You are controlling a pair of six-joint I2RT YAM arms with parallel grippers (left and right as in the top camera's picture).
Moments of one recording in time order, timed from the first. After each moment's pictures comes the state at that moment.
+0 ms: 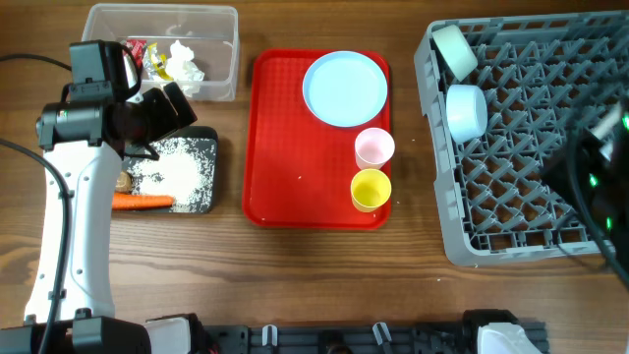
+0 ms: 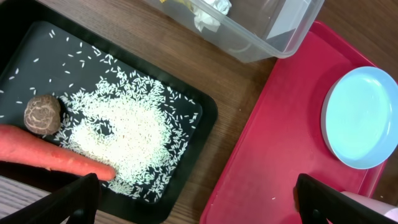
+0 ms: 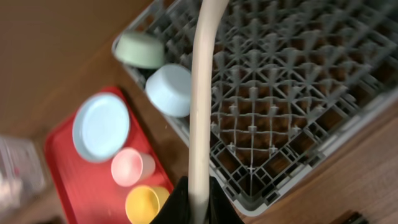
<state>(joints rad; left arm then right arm) 0.10 1.48 1.41 -1.02 0.08 -0.40 0.01 1.15 1.82 -1.56 0.21 0.70</state>
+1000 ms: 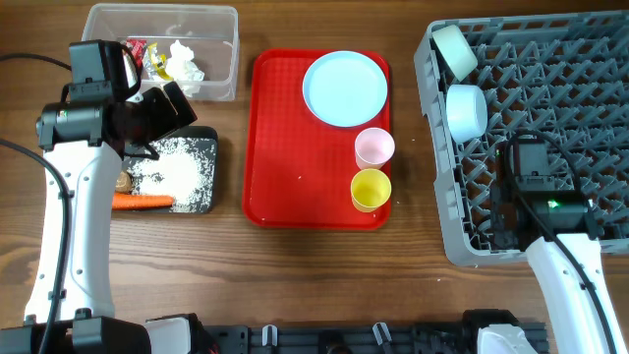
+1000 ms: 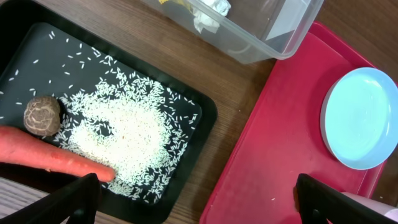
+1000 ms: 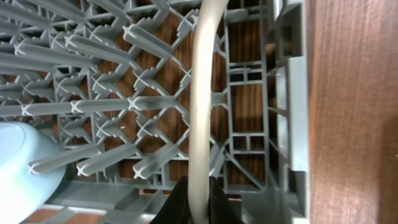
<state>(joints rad) 0.10 1.48 1.41 -1.02 0.08 -0.40 0.01 1.09 0.89 -1.13 0.35 1.57</state>
